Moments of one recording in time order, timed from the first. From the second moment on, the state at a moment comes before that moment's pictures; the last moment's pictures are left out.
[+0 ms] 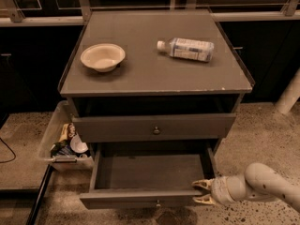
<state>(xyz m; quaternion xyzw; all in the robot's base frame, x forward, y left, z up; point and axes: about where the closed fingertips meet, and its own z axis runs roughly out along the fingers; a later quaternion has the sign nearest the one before) 0.428 -0.207 0.411 -0.68 0.63 0.20 0.31</state>
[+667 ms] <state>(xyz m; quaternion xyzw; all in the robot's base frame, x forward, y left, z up) 0.424 -0.202 0.398 -0.67 0.64 0.23 0.30</state>
